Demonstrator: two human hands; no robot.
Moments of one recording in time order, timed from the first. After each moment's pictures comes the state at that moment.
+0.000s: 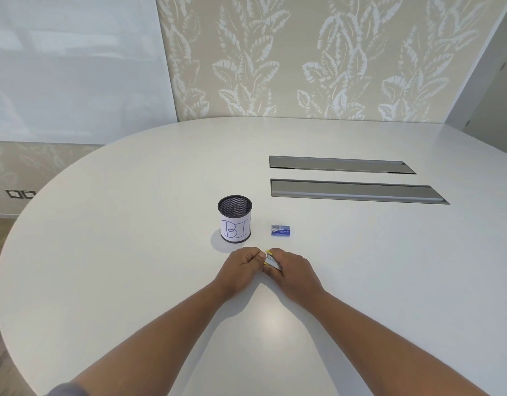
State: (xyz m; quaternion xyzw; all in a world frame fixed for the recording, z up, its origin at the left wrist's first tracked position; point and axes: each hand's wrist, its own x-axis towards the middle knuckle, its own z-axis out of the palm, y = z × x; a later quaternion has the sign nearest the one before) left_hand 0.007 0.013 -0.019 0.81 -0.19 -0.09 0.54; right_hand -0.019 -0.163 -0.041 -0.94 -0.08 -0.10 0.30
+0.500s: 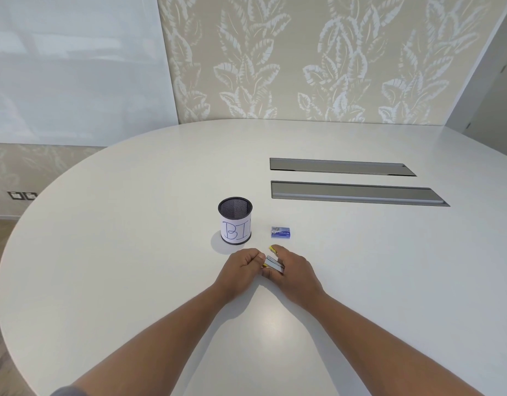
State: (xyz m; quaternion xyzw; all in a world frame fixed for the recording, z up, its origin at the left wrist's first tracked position) left_hand 0.004 0.013 -0.018 0.81 -0.17 -0.08 0.55; right_hand -0.017 -0.165 -0.042 -0.94 -0.06 -0.09 0.33
